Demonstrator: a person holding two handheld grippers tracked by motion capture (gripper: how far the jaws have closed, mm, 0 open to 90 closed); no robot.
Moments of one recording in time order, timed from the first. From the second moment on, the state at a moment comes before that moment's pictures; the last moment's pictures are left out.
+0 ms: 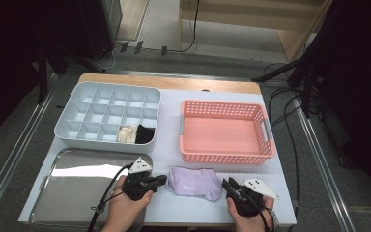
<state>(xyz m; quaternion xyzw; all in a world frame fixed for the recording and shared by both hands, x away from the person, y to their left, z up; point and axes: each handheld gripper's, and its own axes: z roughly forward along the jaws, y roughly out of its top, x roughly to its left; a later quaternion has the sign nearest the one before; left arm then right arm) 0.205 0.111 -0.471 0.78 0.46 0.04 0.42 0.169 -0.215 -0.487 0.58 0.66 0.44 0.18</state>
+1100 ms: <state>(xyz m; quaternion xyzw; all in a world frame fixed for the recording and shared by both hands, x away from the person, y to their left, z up) 0.204 0.101 -0.474 0.79 0.46 0.03 0.40 0.164 -0.181 -0.478 0.53 0.68 0.48 0.17</state>
